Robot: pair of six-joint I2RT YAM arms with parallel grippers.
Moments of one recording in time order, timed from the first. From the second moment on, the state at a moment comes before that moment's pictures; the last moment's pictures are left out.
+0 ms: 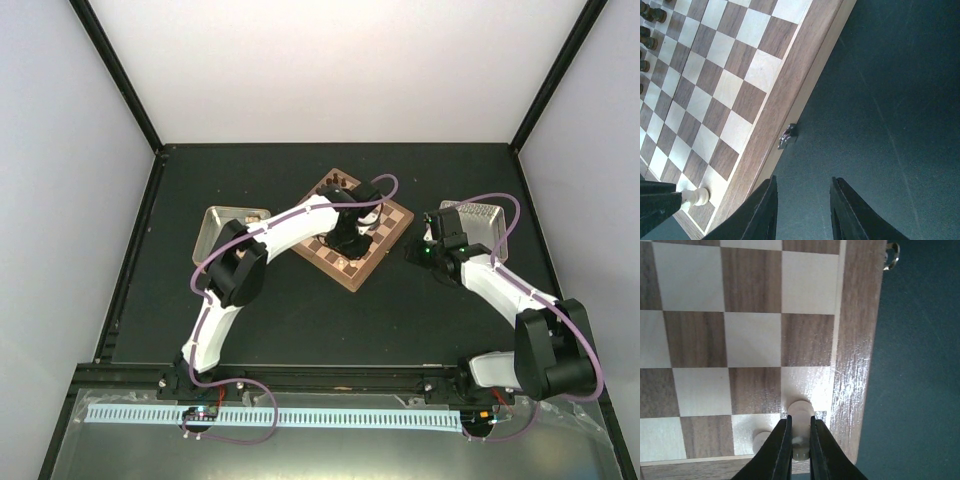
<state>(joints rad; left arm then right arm) -0.81 2.20 1.90 -1.06 0.10 -0.24 0.28 1.33 0.71 -0.29 -0.16 0.58</state>
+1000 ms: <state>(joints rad) -0.82 2.25 1.92 -1.00 0.13 -0.22 0.28 1.33 0.71 -0.29 -0.16 0.58</state>
